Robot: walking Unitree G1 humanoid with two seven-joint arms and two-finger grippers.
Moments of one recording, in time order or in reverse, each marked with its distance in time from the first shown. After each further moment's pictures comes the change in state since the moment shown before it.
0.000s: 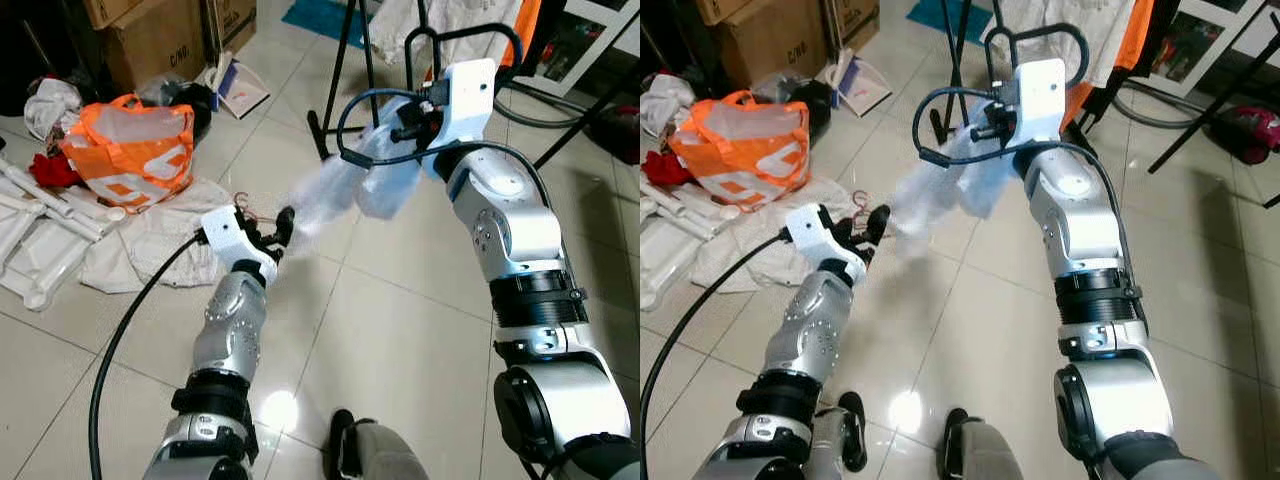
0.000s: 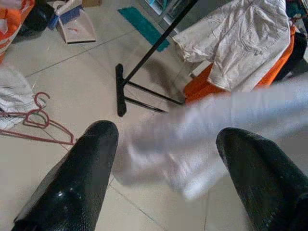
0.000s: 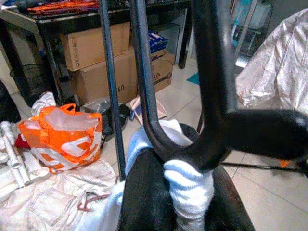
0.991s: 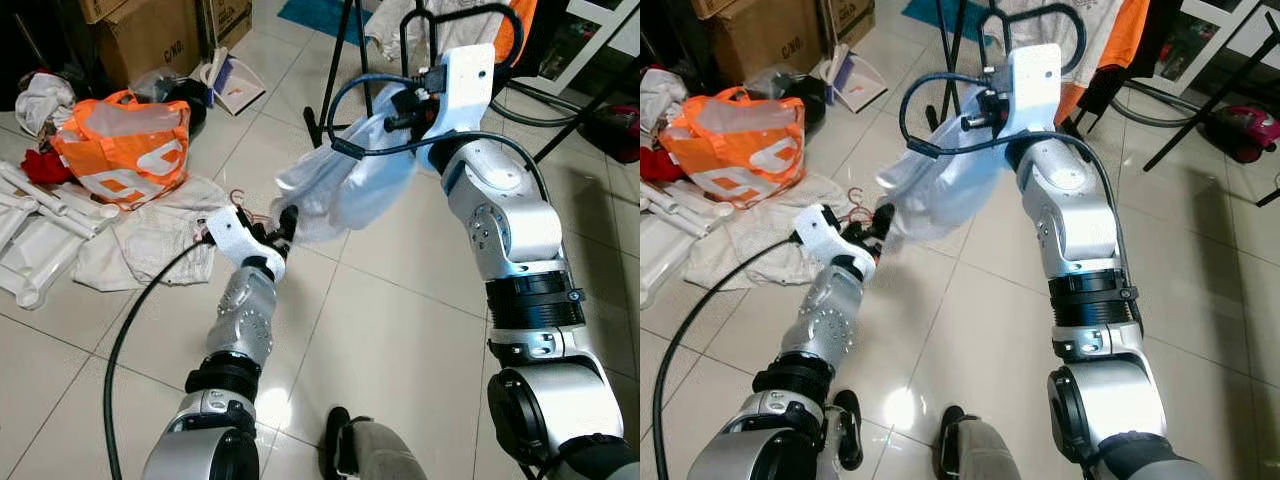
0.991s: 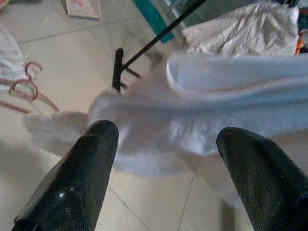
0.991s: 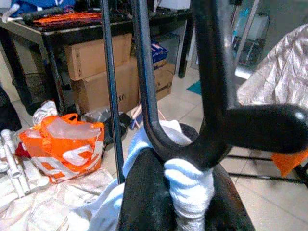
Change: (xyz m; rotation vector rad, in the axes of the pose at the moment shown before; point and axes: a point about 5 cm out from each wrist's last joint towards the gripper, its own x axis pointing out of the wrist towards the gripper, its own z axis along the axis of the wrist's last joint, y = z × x) left arm 0.014 -0.008 0.000 -0.130 -0.012 0.021; right arm -0.002 0.014 0.018 -0.007 -0.061 0.009
